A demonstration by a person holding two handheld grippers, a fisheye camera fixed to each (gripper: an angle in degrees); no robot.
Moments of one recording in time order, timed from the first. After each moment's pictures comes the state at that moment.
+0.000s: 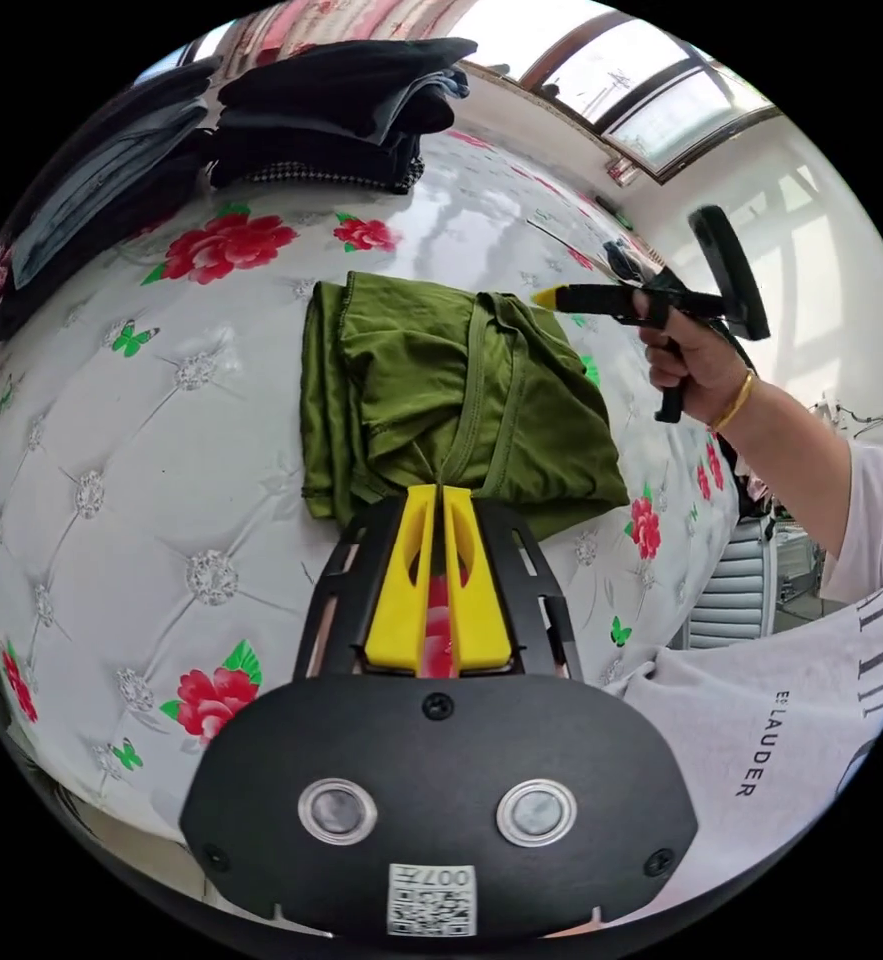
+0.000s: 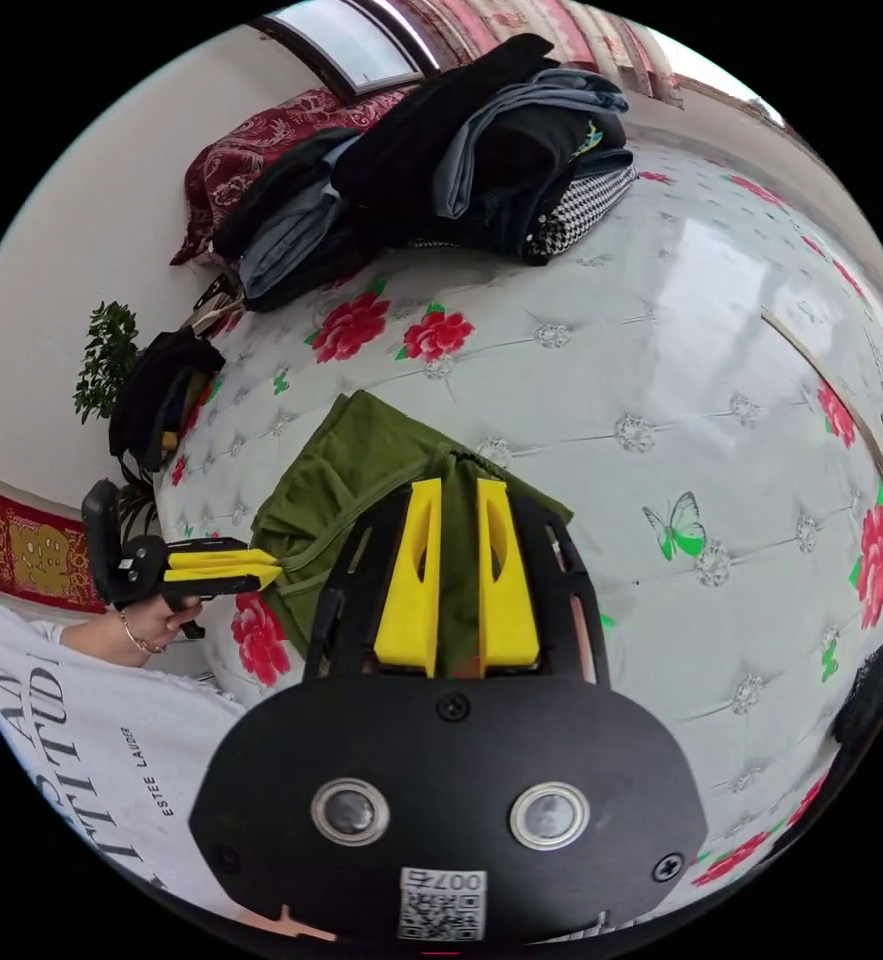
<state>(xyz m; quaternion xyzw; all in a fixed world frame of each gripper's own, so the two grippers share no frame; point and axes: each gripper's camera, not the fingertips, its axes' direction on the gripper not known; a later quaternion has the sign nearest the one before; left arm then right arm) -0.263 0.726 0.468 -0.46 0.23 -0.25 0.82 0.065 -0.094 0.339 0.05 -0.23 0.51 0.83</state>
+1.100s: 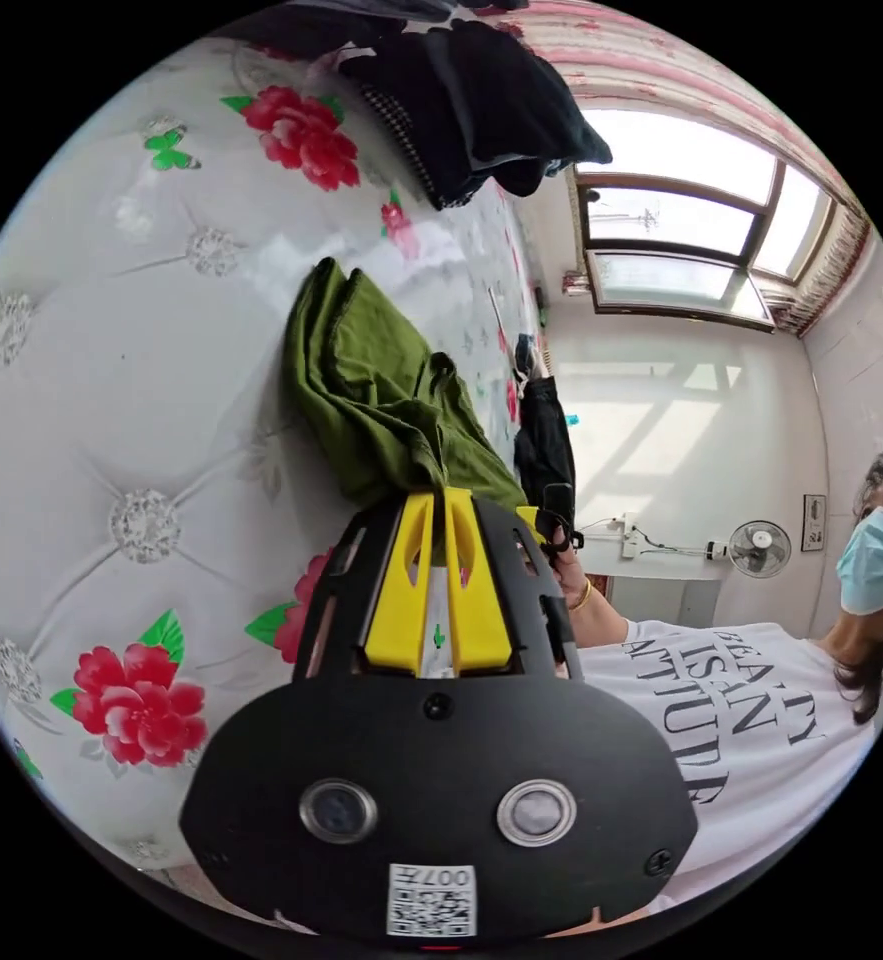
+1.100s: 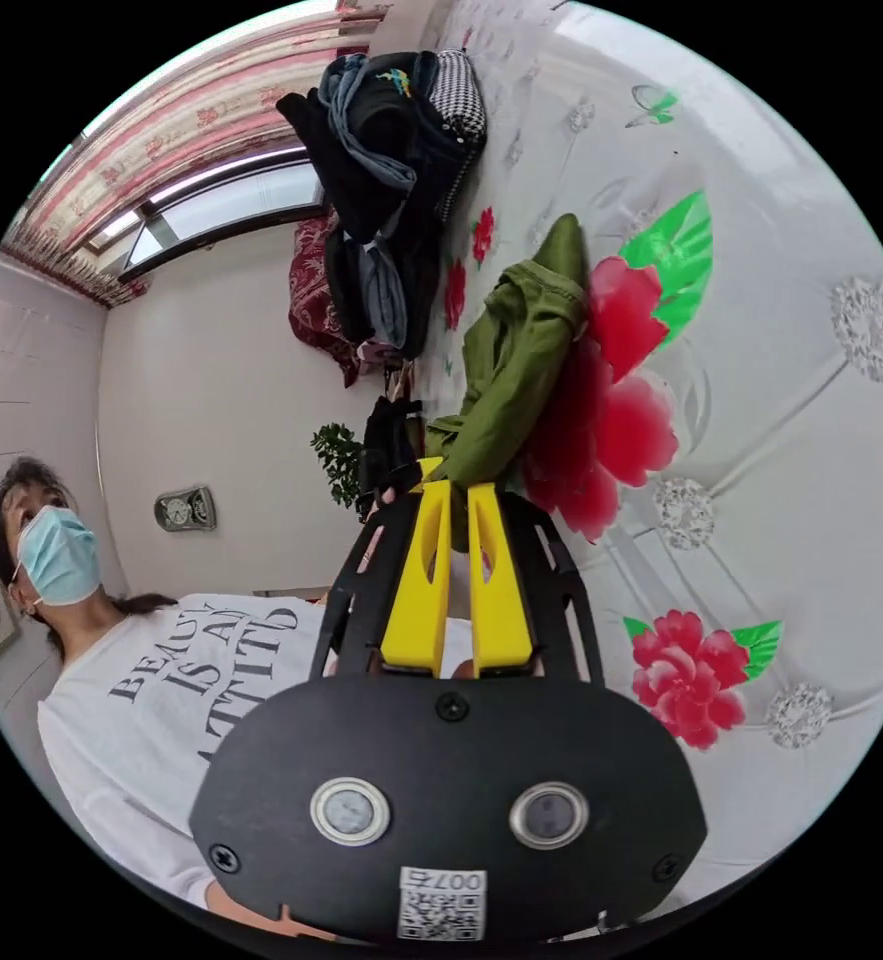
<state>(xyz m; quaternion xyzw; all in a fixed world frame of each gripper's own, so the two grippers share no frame) -0.399 0.810 0.455 -0.38 0.40 -0.52 0.65 -0.016 0.154 0.346 0.22 -0.56 0.61 0.51</state>
